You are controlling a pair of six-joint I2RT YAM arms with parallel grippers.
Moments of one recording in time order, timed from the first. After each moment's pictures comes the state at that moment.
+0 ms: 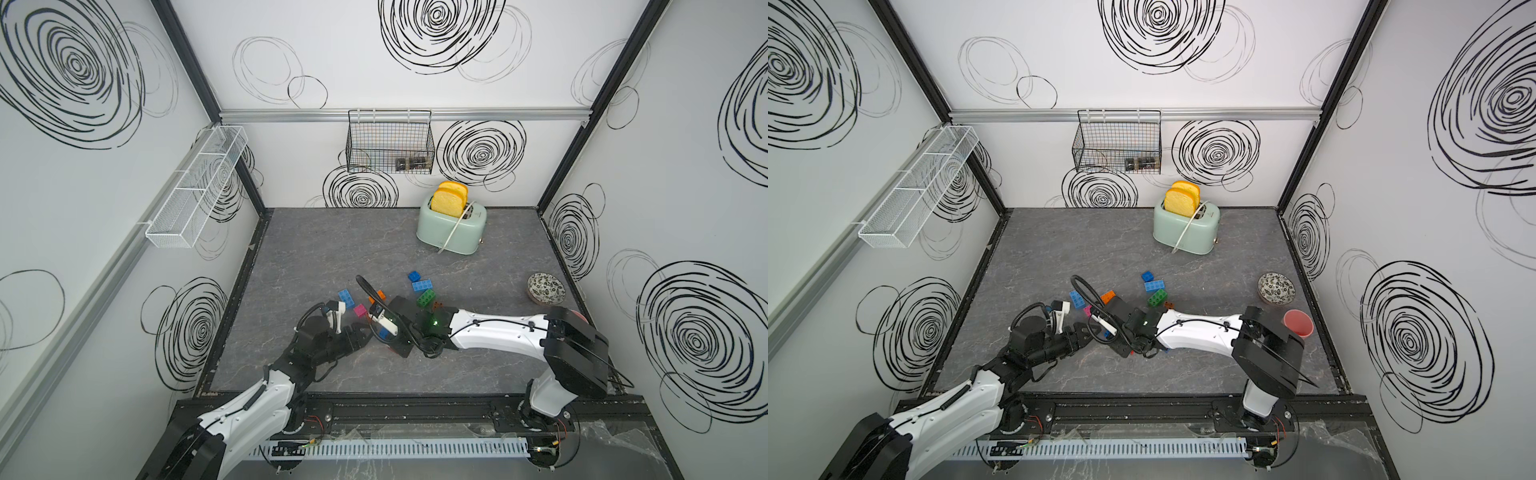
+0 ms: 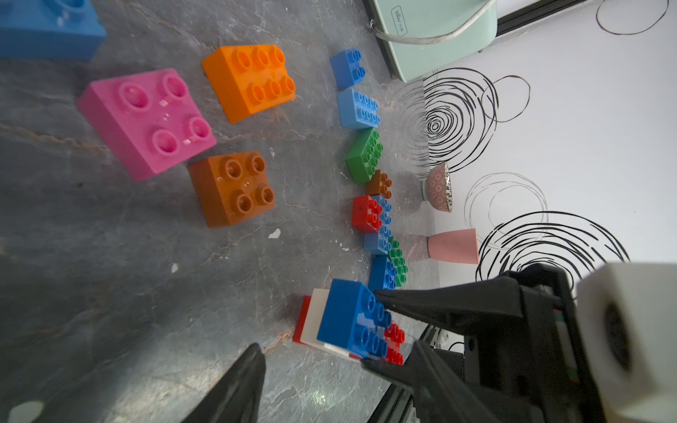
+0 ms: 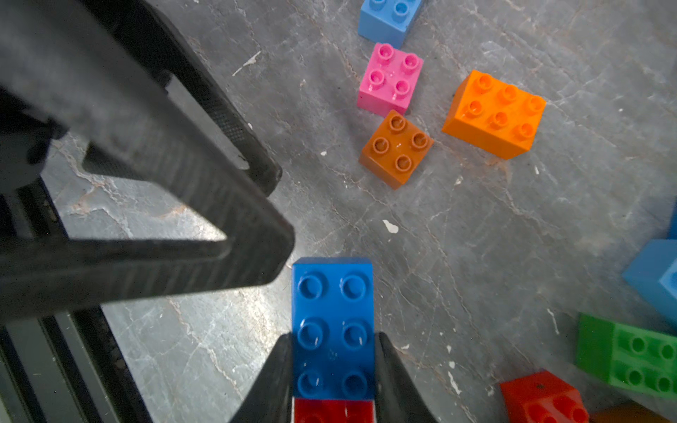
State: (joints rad) left arm -0.45 0.86 0.08 0.29 0.47 -1.01; right arm 1.15 1.66 1.02 -0.36 0.05 0.08
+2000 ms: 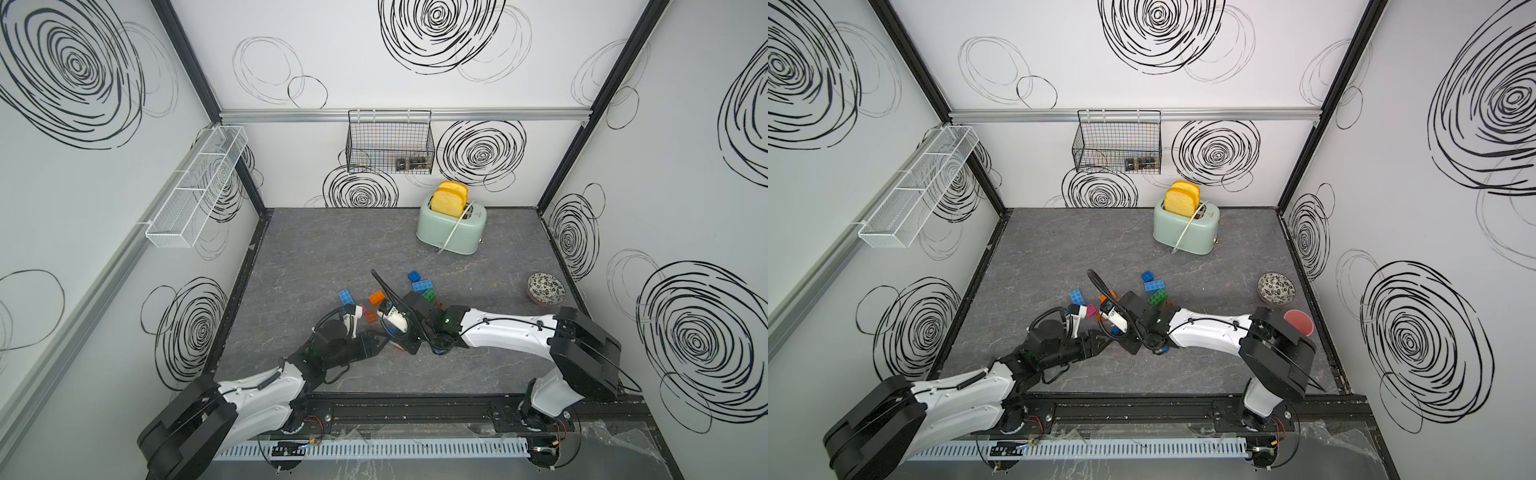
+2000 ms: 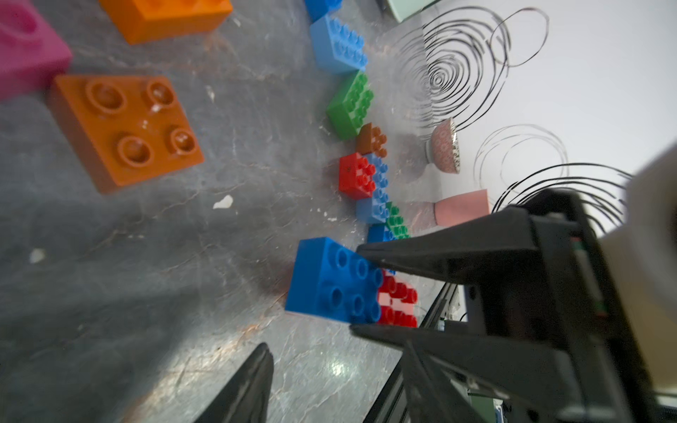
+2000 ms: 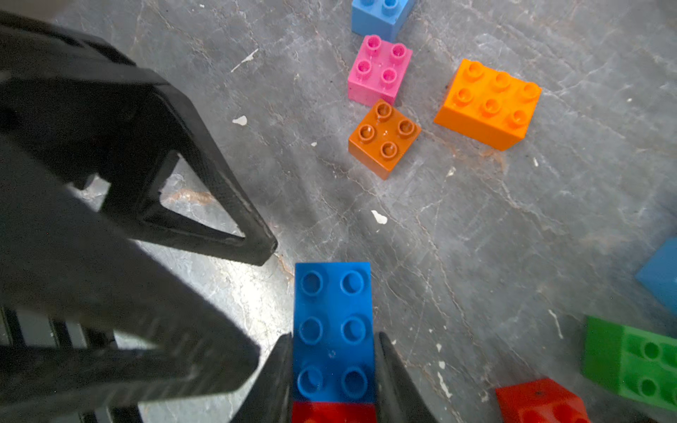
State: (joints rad) left arm -0.66 0.99 0.10 0.41 0.36 -1.03; right arm 1.07 1.60 0.91 -0.26 -0.05 0.02
